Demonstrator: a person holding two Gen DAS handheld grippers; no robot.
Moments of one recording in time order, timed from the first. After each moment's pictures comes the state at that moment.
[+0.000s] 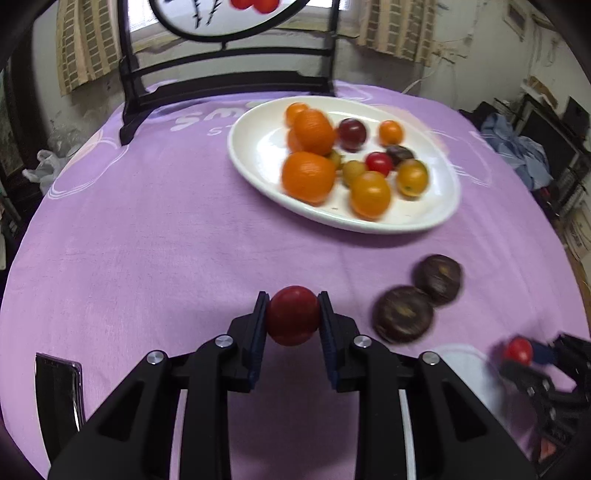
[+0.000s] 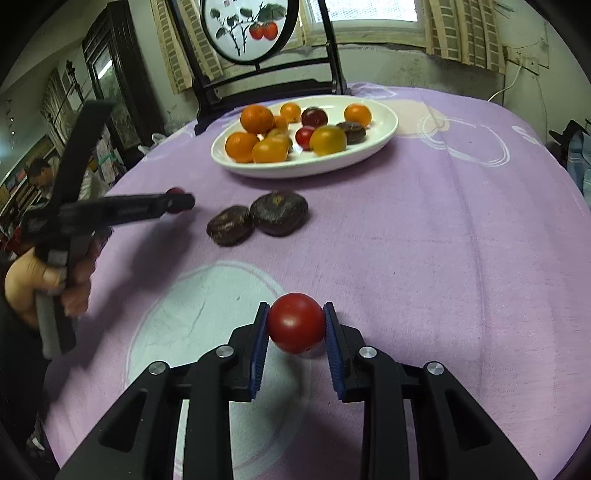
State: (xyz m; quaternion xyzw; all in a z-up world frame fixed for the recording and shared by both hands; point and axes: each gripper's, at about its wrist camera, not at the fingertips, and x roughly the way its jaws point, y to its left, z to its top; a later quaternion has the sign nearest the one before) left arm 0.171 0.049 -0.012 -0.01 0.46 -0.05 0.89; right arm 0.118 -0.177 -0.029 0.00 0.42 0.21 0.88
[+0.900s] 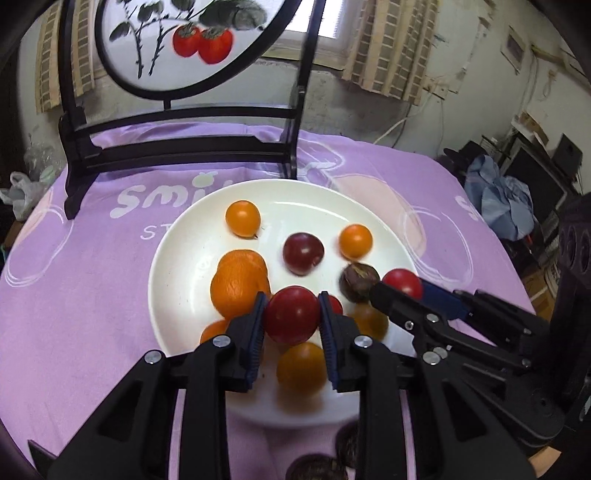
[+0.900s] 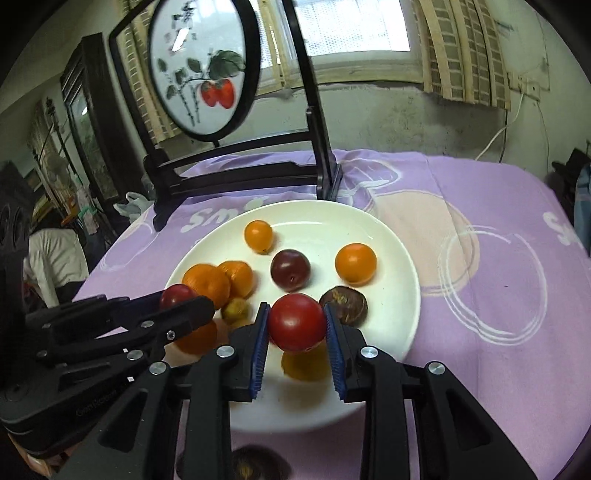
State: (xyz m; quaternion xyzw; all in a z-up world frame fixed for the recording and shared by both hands) left arm 0.296 0.008 0.035 -0.06 0.43 -0.08 0.90; right arm 0.309 -0.142 0.015 0.05 0.39 0.18 0.90
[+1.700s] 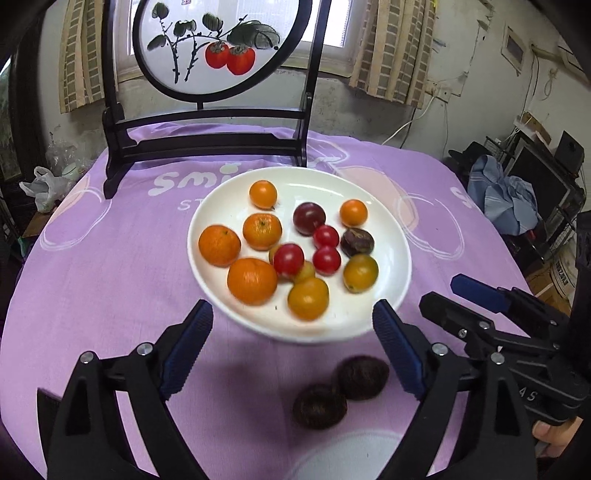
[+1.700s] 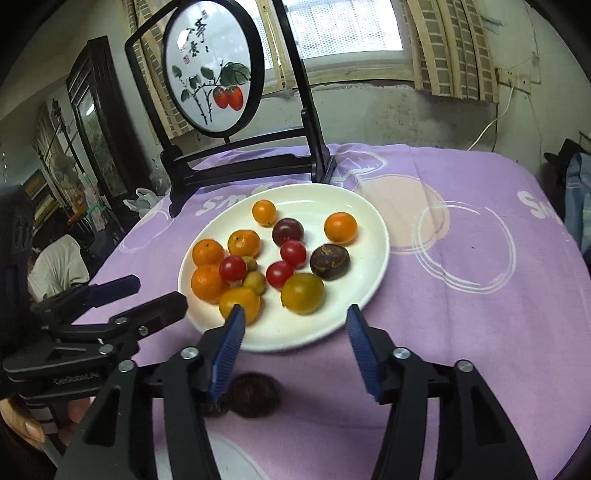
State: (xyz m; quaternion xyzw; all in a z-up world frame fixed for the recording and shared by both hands) left arm 0.207 0.012 0.048 -0.05 0.41 -0.05 0.91; right arm 0.220 -0.170 0.029 0.02 0.38 0.19 0.90
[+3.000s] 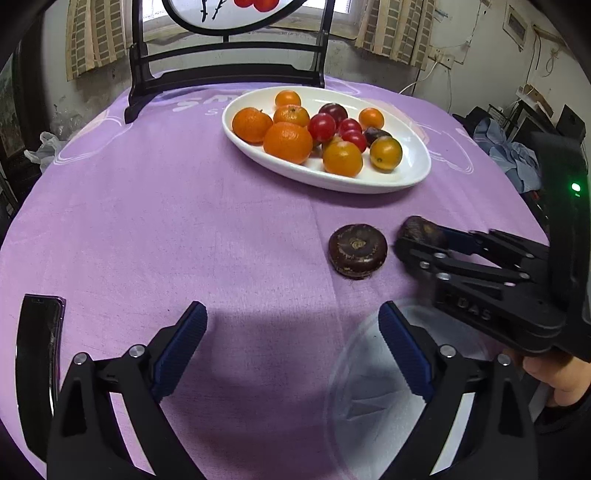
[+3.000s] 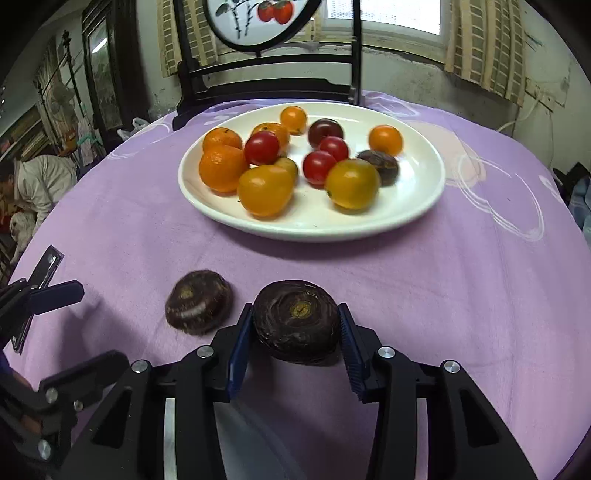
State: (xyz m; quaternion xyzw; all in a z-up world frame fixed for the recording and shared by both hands) left arm 0.131 0.040 -0.024 -0.03 0.46 -0.05 0.88; right arm 0.196 -0.125 -0.041 -0.05 0.43 0.17 0.88
